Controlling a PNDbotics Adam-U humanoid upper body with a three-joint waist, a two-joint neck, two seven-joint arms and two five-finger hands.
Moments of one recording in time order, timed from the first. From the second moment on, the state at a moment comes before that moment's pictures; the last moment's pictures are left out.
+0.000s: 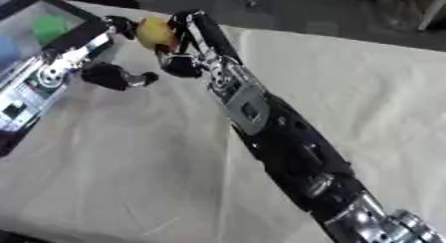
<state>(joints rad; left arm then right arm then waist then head) -0.66 0.64 -0.40 -1.51 -0.49 0.18 -0.18 -1.05 0.08 0.48 -1.06 0.37 0.11 -0.20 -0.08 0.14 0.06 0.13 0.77</state>
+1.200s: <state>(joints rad) -0.66 0.65 -0.40 -1.56 -0.42 0.19 -0.14 -1.04 0.09 0.48 -1.06 0.37 0.09 -0.18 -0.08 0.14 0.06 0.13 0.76</state>
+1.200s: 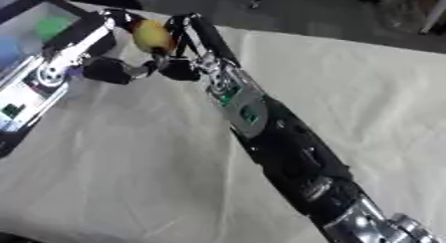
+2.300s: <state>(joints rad) -0.65 0.67 -0.41 -1.63 -0.37 0.23 -0.08 -1.04 0.10 0.48 -1.06 0.37 0.09 -0.17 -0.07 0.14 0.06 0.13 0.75</state>
